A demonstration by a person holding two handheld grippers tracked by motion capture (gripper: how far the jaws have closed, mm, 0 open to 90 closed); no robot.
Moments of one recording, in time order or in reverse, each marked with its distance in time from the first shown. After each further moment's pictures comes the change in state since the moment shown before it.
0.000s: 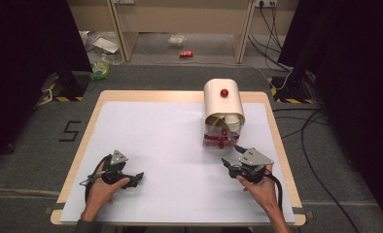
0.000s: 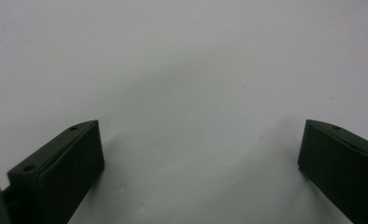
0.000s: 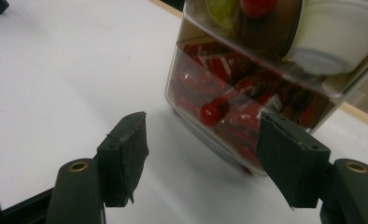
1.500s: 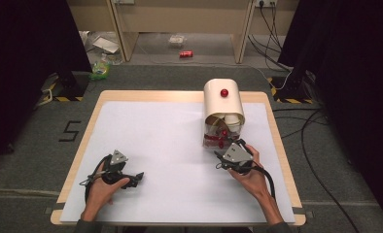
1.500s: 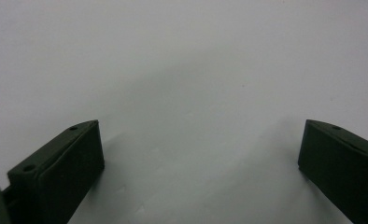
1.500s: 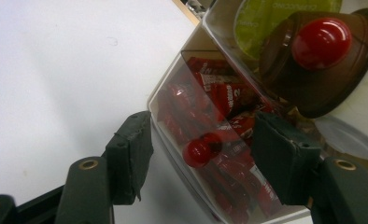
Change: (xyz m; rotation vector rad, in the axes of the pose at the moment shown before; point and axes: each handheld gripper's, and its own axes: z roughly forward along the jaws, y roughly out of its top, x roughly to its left) left arm 0.000 0.000 0.000 0.000 0.000 0.000; right arm 0.003 0.015 0.037 0.031 -0.055 -0.313
